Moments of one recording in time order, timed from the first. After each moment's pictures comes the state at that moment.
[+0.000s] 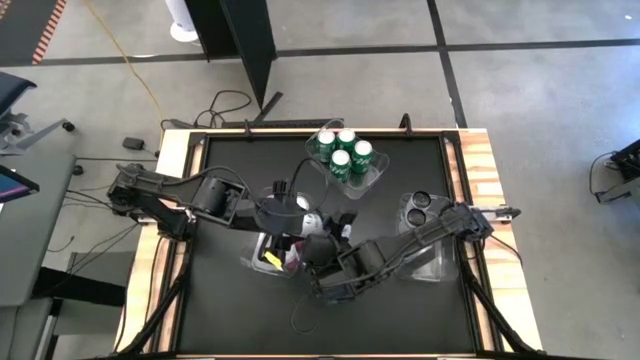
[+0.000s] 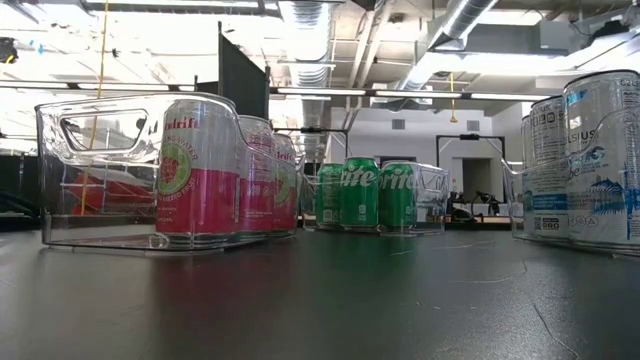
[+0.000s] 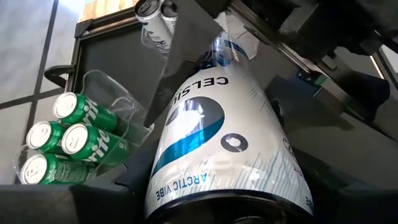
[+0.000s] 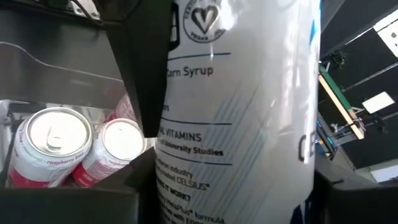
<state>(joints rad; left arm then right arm) -0.30 1.56 1.79 -0.99 -0.35 0.06 0.44 2.15 2.26 -1.23 1.15 0.35</state>
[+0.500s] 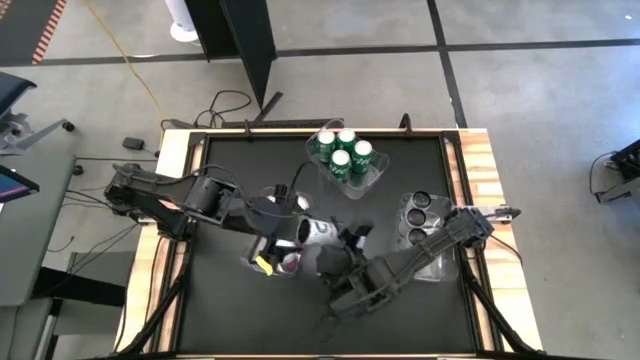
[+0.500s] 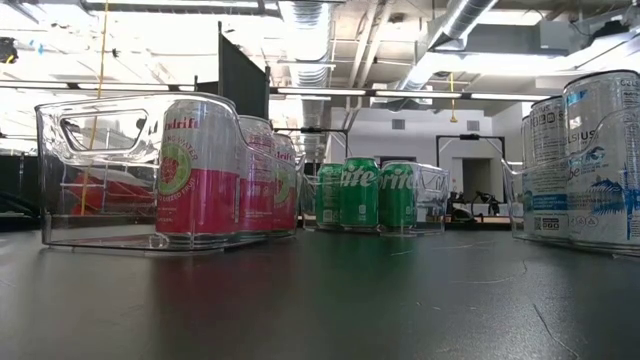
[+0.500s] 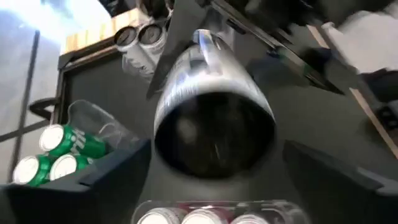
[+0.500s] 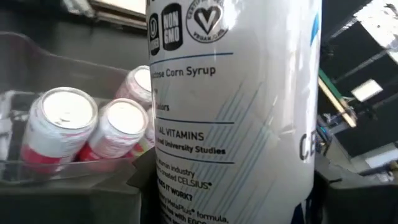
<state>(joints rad) -0.31 1.54 1.79 -0.95 -0.28 0.15 0.52 2.15 2.26 -1.48 1.21 0.63</state>
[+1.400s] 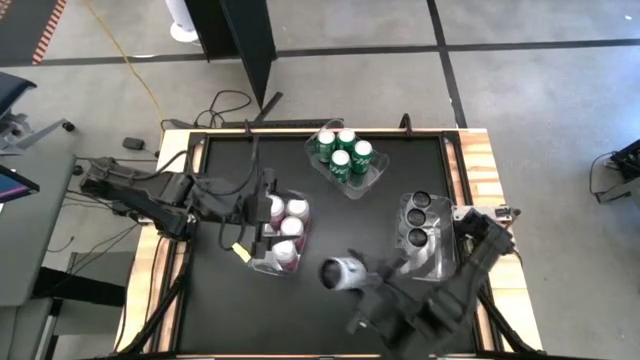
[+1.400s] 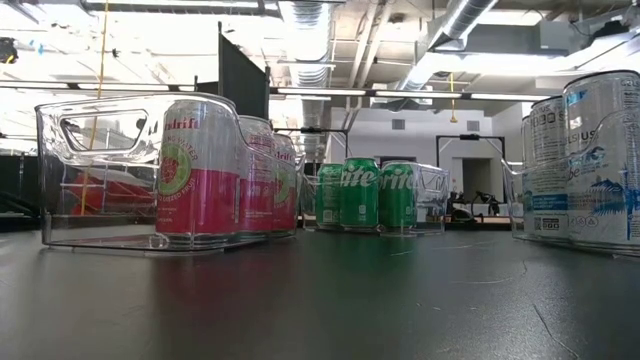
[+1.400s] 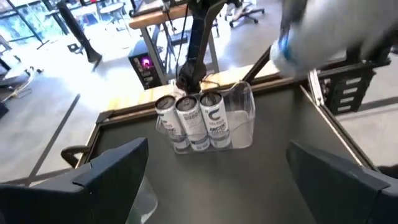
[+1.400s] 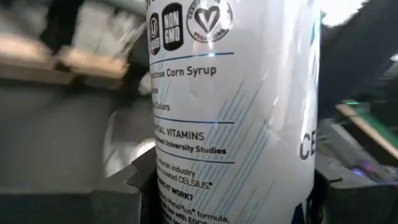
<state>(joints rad) -0.30 1.27 1.43 -0.47 -0.32 0.15 0.78 2.06 2.33 -1.32 1.35 0.56</state>
